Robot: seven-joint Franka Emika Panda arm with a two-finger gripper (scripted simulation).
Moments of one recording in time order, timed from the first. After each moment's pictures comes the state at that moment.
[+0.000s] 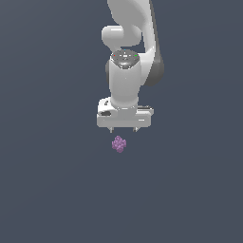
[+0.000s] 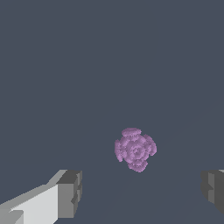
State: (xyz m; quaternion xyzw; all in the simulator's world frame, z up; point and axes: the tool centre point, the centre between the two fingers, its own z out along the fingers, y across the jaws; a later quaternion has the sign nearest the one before) arm 0.013 0.009 0.186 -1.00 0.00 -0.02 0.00
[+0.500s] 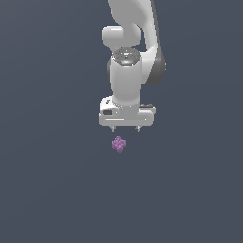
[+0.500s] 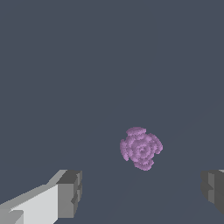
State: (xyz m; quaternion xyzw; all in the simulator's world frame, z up) arm 0.011 0.017 0.189 -1.00 0.01 -0.03 0.01
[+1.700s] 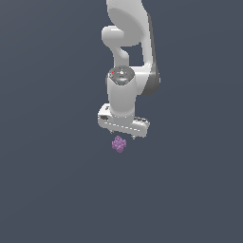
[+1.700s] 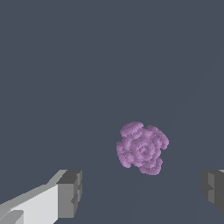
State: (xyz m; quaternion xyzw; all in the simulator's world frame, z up) arm 0.007 0.006 0.143 -0.99 0.15 -0.01 0.01
